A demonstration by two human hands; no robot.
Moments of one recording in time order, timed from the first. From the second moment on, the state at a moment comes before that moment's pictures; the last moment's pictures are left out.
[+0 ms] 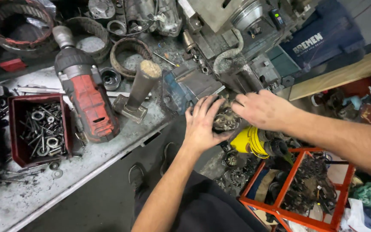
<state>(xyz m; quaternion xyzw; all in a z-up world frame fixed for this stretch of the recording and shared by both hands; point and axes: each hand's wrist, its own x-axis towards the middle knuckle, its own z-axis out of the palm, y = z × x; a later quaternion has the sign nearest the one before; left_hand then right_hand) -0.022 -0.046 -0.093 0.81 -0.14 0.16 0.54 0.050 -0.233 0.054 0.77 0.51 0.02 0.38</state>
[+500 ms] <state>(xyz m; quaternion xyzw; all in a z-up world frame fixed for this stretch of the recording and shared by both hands) -0.020 -0.043 -0.093 0.81 -0.15 0.15 0.55 0.047 -0.227 0.066 0.82 0.48 -0.02 0.32</state>
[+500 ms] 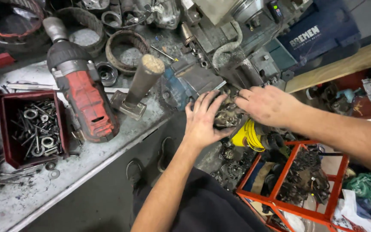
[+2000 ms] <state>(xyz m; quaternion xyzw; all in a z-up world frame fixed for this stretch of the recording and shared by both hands) -0.023 -0.044 -0.092 0.81 -0.15 0.15 0.55 0.069 -0.237 0.053 0.85 0.31 -0.22 0.35</state>
